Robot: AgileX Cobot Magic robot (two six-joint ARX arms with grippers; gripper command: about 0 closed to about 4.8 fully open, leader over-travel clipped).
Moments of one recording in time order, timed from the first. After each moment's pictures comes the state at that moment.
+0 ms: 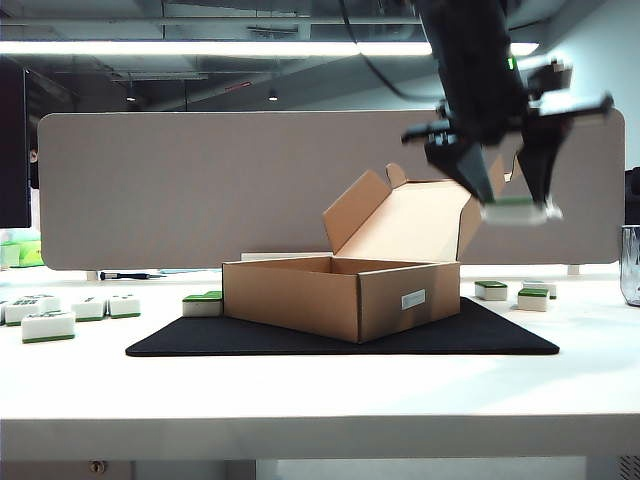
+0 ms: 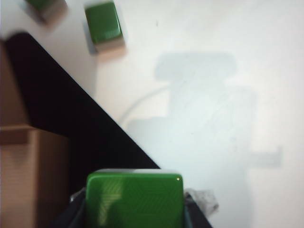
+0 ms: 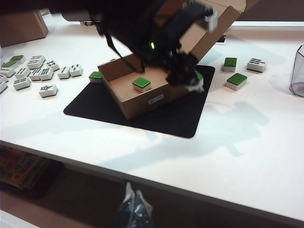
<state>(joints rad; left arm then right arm) -0.93 2.36 2.35 -0.85 -0.13 -0.04 0.01 0.01 1.01 -1.30 -0.38 0.02</state>
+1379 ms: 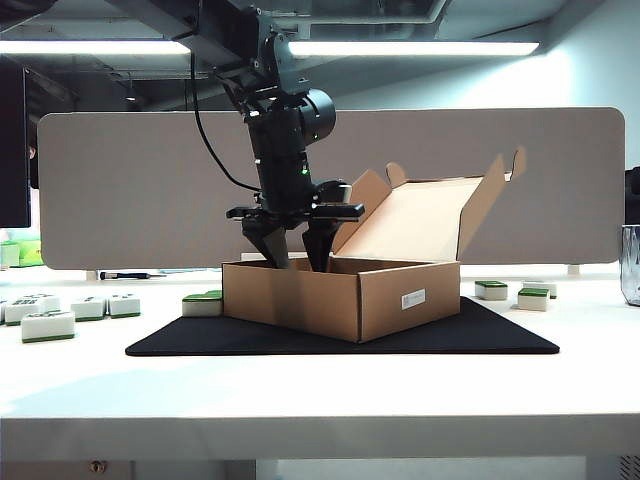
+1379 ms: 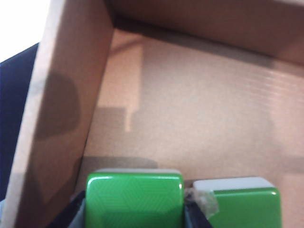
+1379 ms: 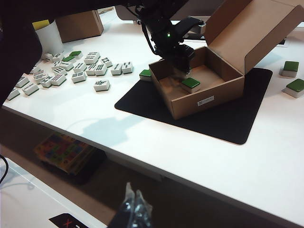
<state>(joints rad) -0.51 2.50 2.46 -1.10 -0.04 0.00 0.01 0.01 1.01 -1.30 -0.58 0.02</state>
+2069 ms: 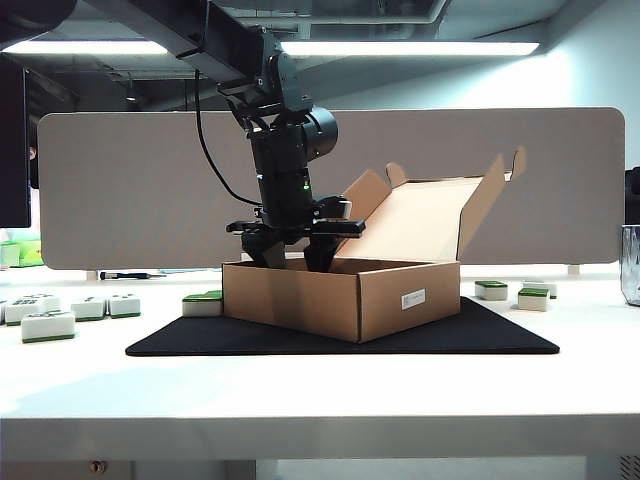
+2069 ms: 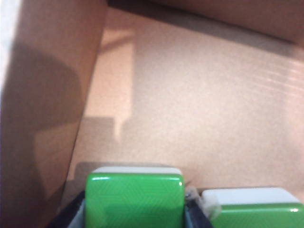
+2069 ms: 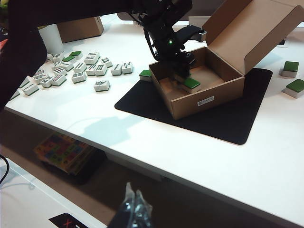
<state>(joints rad) -0.51 2.53 2.46 -1.10 -0.04 -0.02 0.01 0.01 1.01 -1.30 -0.58 0.02</state>
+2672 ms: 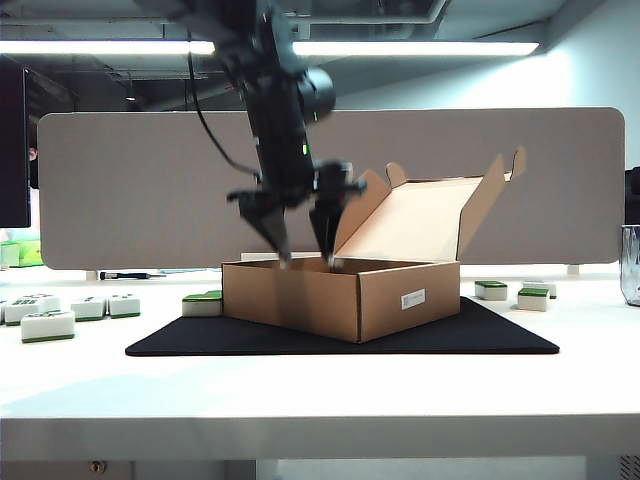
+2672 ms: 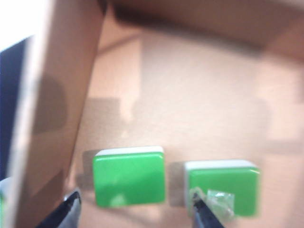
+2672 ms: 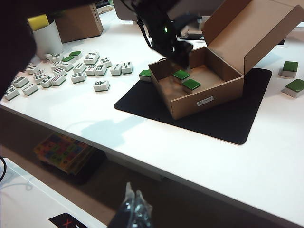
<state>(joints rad) -0.52 2.46 2.46 -1.14 -0.01 -0.02 0.01 0.01 1.01 -1.30 -0.58 0.02</state>
